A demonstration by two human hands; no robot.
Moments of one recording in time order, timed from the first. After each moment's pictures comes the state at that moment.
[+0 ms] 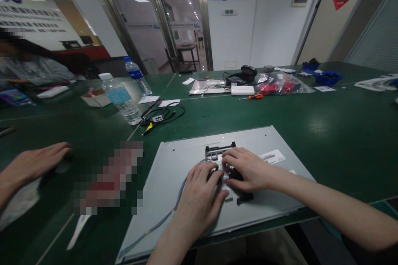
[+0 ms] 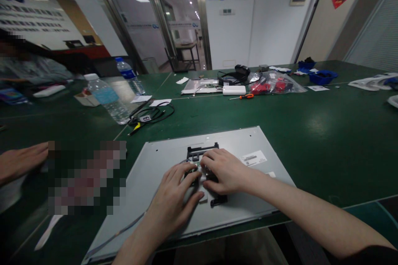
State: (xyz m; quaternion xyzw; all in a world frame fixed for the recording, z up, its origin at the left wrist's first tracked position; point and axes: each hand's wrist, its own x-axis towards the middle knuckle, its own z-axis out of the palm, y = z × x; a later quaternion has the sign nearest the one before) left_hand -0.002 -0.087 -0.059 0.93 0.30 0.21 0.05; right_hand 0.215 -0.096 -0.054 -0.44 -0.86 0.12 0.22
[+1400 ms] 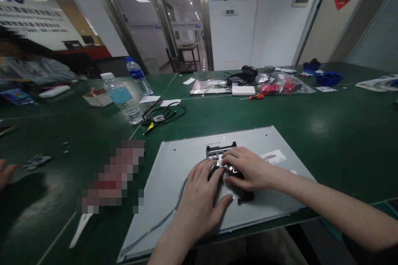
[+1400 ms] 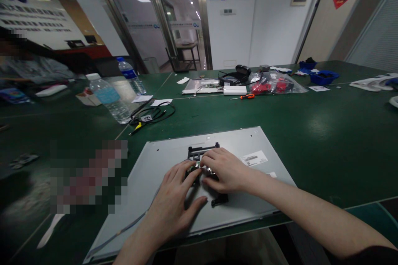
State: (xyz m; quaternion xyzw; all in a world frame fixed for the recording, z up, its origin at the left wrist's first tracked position) left_hand -0.002 -0.092 -0.052 0.93 0.32 0.19 0.05; right_hand 0.213 -0.096 -0.050 -0.43 -0.86 0.13 0.23
